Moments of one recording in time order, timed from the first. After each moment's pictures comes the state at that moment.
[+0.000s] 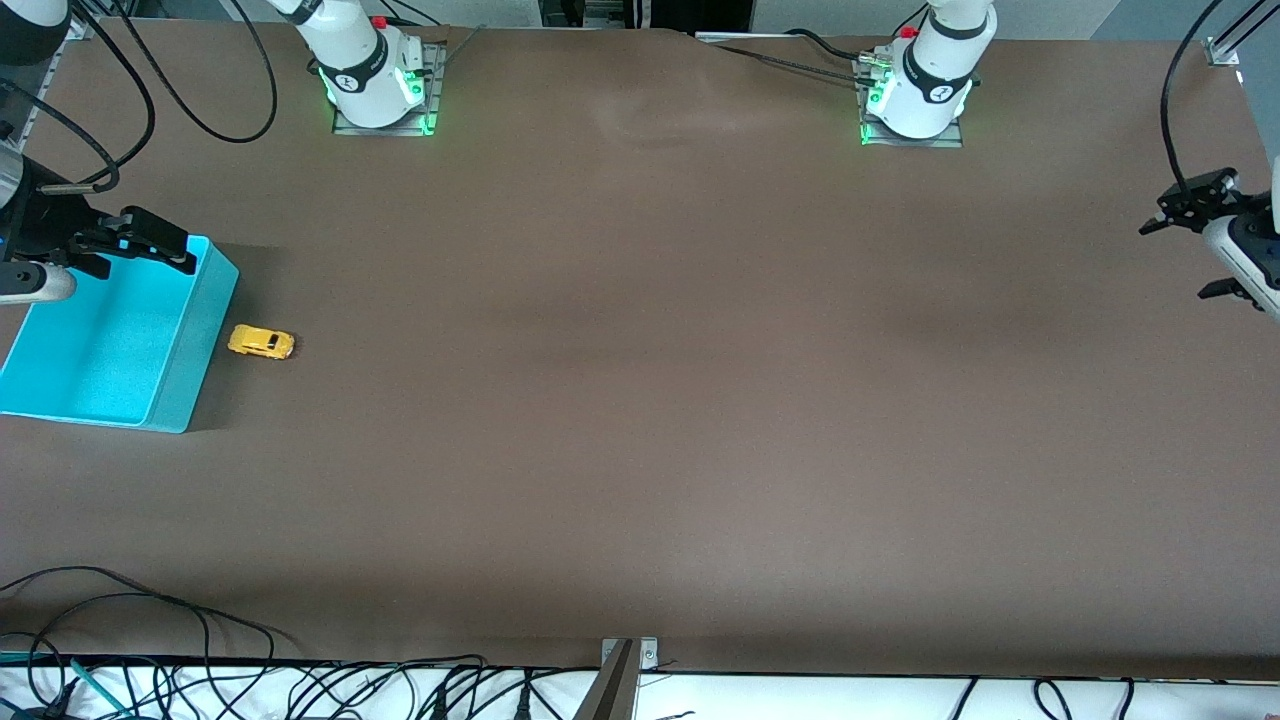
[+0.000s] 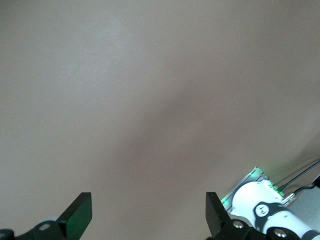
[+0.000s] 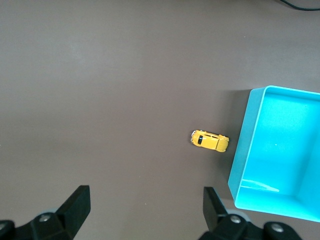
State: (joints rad) left arm 0.40 0.17 -0.32 -1.41 0.02 1.34 0.83; right arm -0.01 0.10 0.02 -1.51 0.03 1.57 -0.04
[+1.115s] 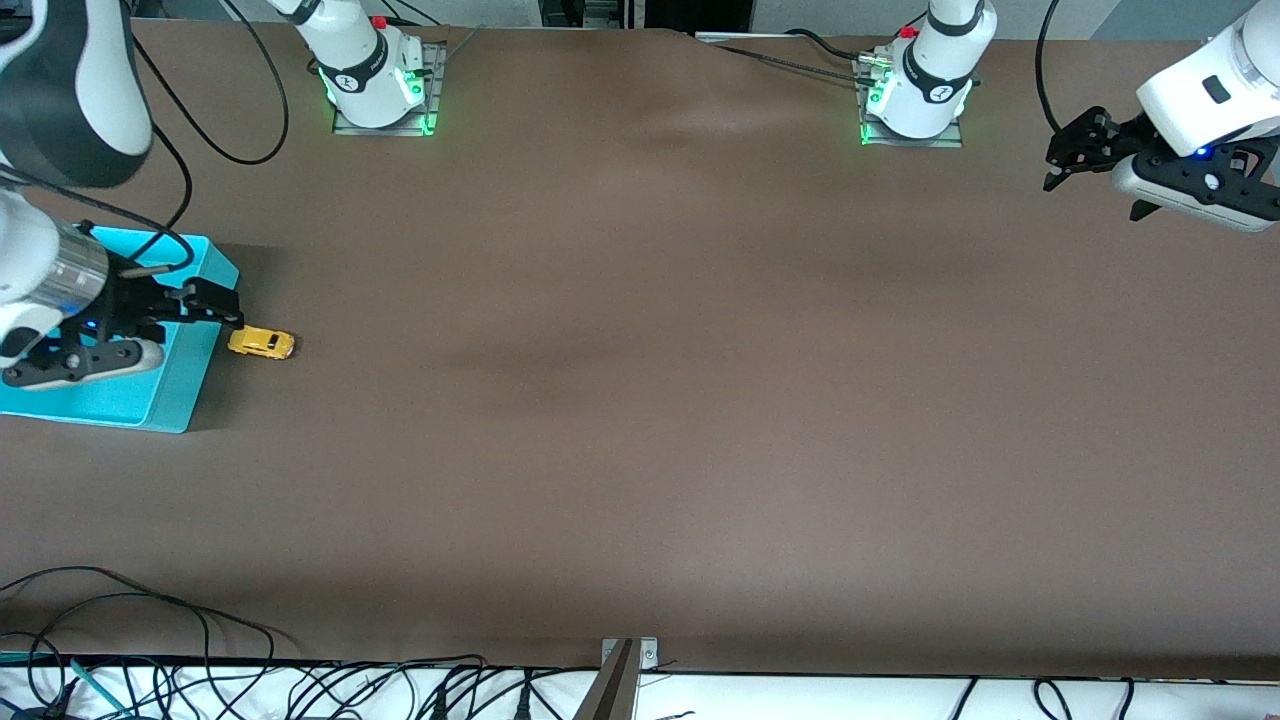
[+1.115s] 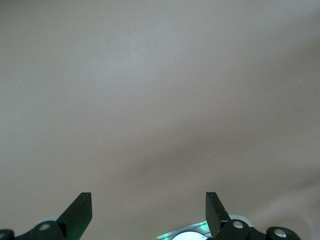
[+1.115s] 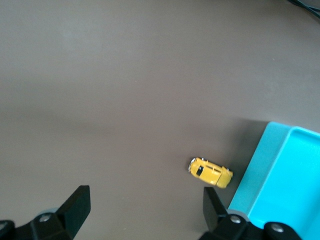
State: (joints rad) left arm -0.01 -0.12 -0.03 -1.70 -0.06 1.49 0.27; right arm 0.00 0.24 0.03 -1.59 0.01 1.77 -0.23
